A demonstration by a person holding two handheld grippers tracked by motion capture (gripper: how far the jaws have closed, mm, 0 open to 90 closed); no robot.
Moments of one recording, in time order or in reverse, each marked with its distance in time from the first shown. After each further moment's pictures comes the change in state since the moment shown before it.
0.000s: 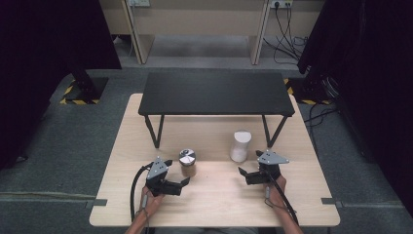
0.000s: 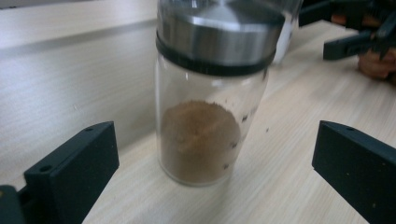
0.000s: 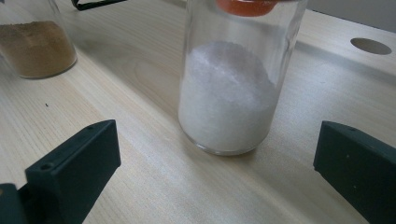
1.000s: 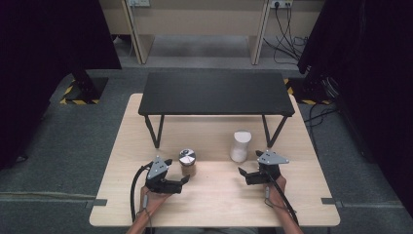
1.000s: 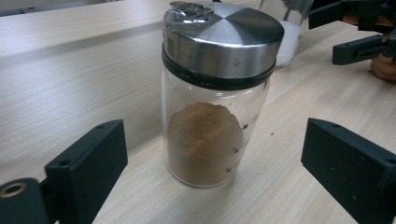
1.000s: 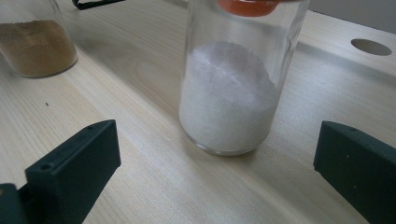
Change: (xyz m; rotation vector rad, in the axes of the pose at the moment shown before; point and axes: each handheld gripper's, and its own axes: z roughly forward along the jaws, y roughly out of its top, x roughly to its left) left arm -0.011 0.009 -0.001 0.029 0.040 0.002; right arm 0.001 0.000 0.000 0.000 -0.001 -0.007
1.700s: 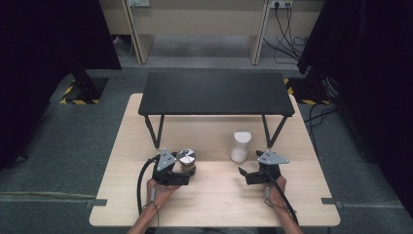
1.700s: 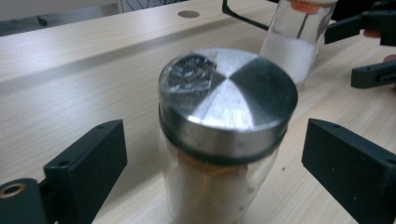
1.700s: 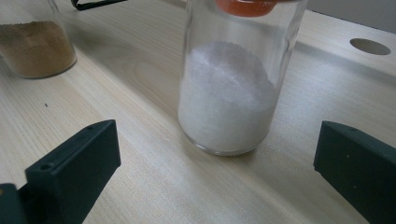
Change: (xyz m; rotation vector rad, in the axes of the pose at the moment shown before) left arm -0.011 0.026 0.022 0.007 0.051 0.030; right arm 0.000 0.000 0.000 -0.001 -0.002 0.005
